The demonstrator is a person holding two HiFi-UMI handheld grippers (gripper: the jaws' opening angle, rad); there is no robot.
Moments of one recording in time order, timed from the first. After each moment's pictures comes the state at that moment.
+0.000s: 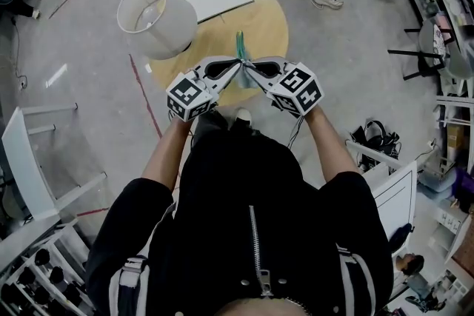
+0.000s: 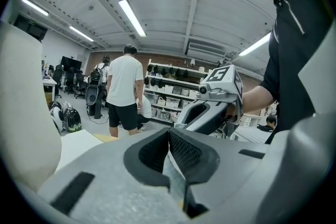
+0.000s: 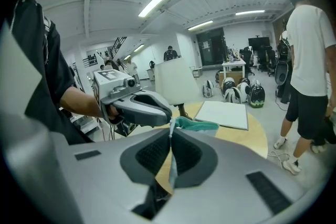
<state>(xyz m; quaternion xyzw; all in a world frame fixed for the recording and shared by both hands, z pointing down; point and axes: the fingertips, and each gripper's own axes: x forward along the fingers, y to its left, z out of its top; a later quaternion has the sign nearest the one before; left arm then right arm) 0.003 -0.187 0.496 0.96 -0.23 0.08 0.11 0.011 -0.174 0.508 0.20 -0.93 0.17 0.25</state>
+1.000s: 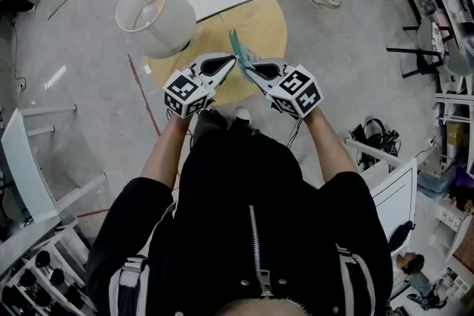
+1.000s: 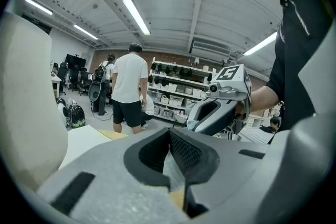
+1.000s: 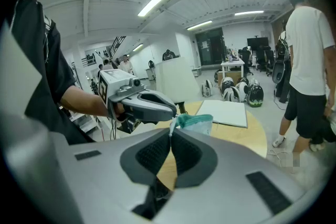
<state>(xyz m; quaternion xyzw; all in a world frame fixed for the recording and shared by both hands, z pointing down) -0.008 -0.193 0.503 0.95 -0.25 0.09 0.13 0.013 -0.164 0.509 0.21 -0.93 0.17 0.26</state>
